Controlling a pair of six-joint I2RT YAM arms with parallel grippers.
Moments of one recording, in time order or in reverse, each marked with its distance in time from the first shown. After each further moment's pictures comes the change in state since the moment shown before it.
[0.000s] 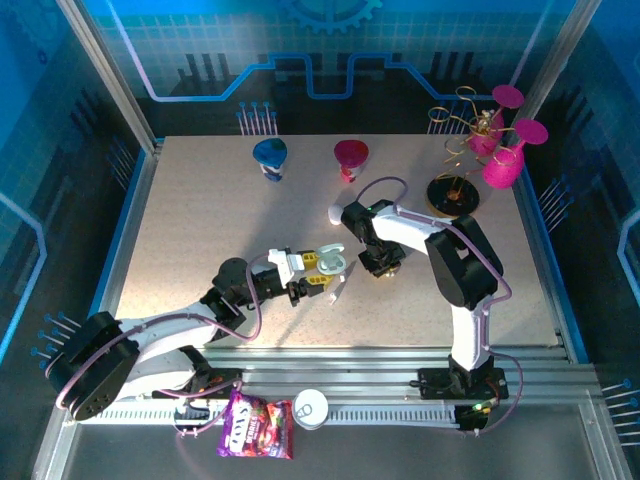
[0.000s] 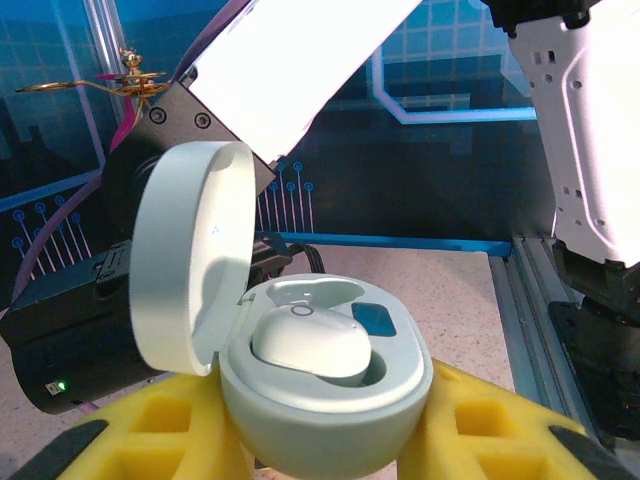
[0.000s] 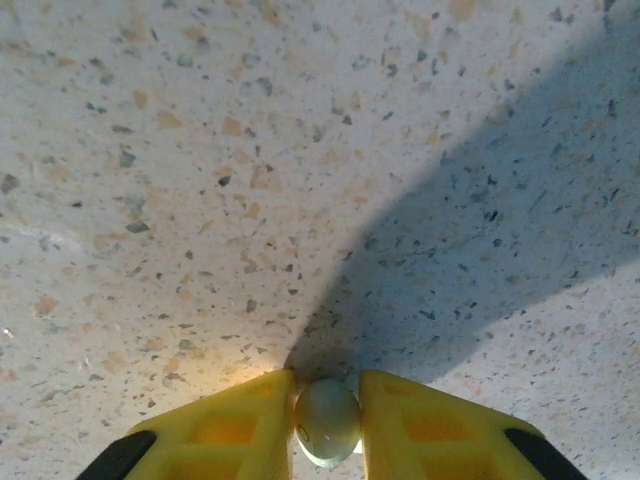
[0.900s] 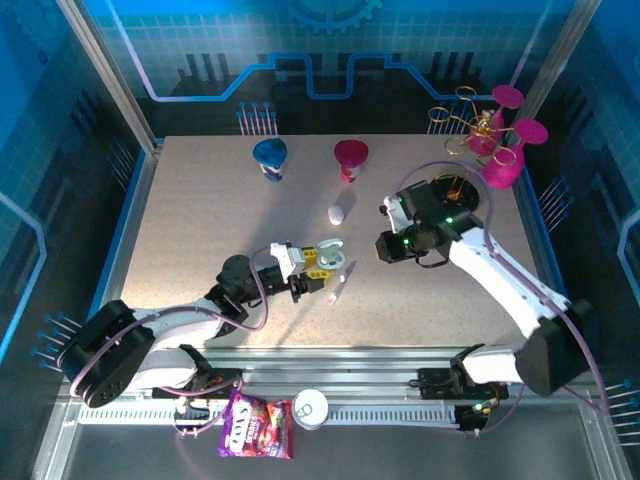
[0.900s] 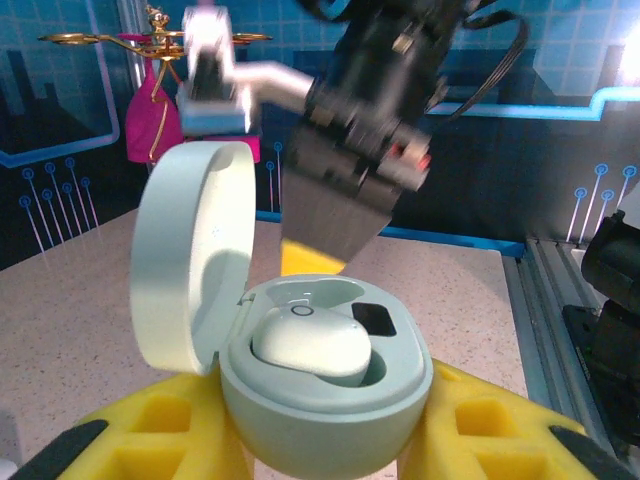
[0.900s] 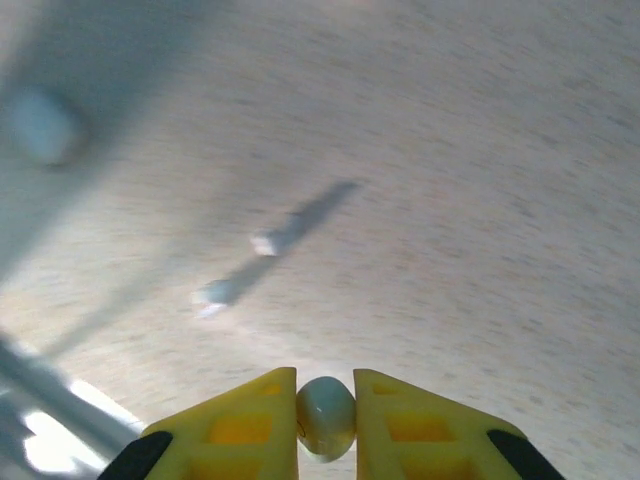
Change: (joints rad) left arm 0.035 0.100 0.000 0.077 0.002 -0.077; right arm -0.126 -0.691 -0.206 0.170 -0.515 -0.019
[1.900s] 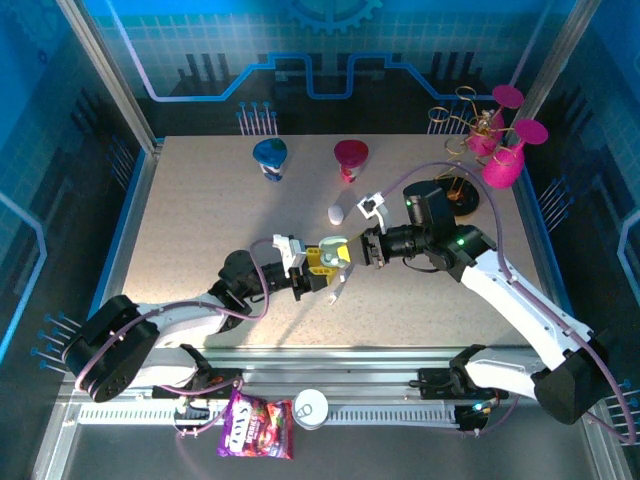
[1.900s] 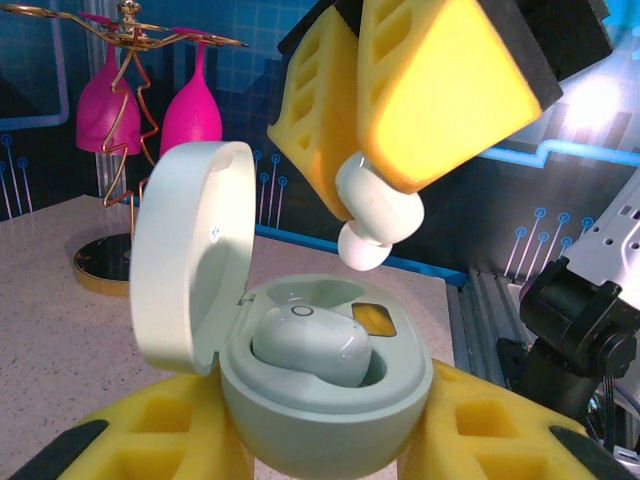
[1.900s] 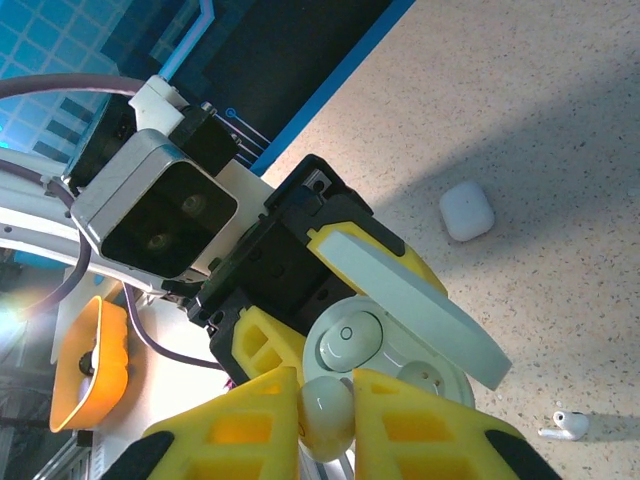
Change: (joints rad) left arm 0.005 0.027 0.045 0.015 0.074 -0.159; right arm 0.086 -0.128 -0.071 0.362 -0.510 0.080
